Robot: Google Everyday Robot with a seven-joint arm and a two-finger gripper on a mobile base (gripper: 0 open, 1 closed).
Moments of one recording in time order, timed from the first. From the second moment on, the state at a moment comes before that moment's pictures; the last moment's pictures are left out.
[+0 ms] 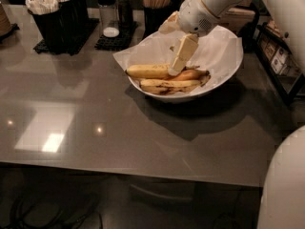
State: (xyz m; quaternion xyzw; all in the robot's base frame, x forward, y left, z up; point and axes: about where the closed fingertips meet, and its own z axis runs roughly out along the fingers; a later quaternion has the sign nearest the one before) arm 0.635 -0.048 0.924 -0.72 0.62 0.16 0.27
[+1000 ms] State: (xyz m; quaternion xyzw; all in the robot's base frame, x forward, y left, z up) arm 0.643 -0.015 0.876 -0.74 0.59 0.20 0.26
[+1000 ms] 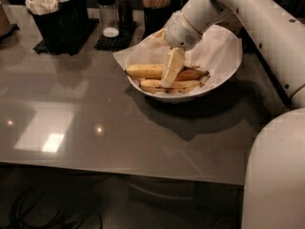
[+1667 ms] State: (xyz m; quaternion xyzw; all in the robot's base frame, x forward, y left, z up) arm 0.645 -0.041 0.892 -0.74 0.60 0.18 0.26
